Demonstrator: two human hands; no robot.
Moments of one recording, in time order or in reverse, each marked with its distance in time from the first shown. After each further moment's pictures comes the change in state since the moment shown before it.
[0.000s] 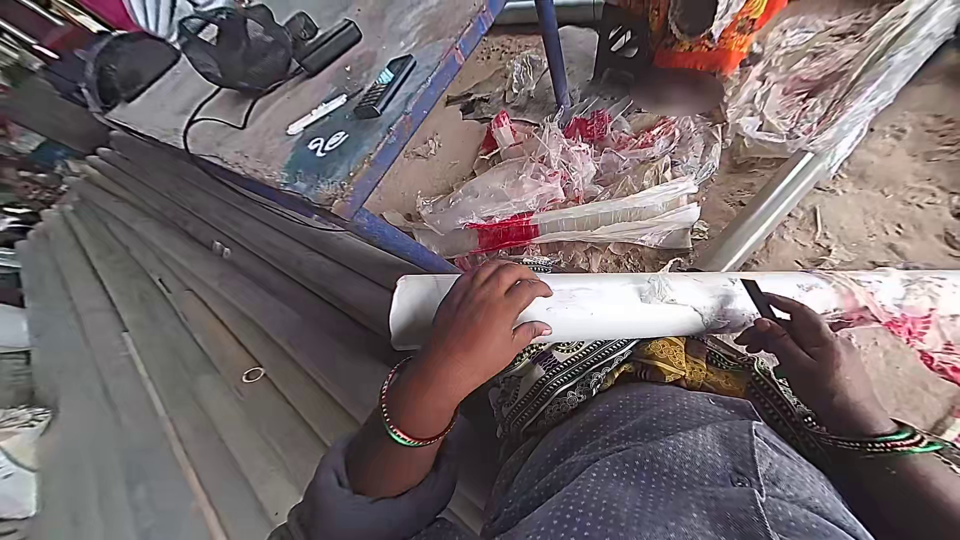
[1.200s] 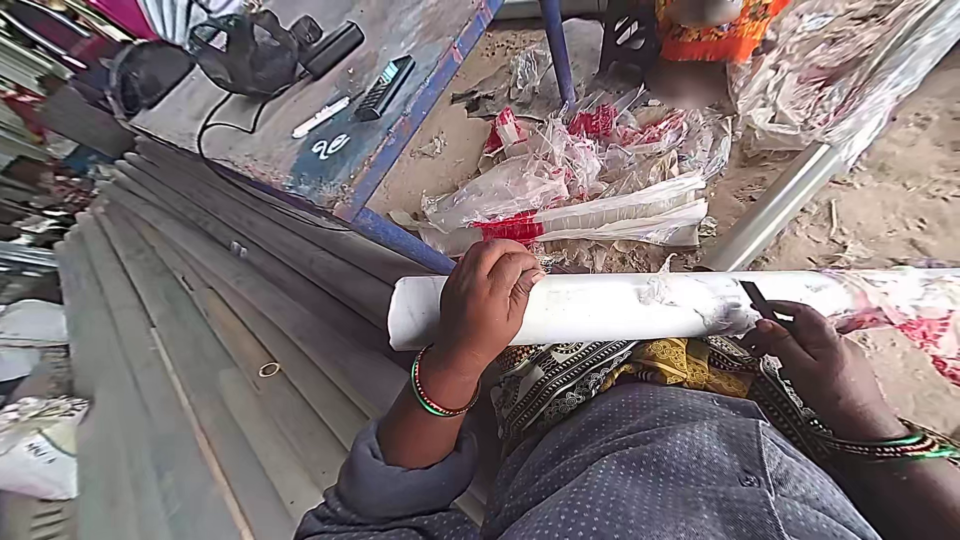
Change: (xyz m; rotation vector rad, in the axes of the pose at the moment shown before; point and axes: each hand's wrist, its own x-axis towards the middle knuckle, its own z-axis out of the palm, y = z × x) left_hand 0.018 -0.004 0.022 -0.039 0.429 0.023; right_hand 0.002 0.001 -0.001 -0.013 -0.011 -0.017
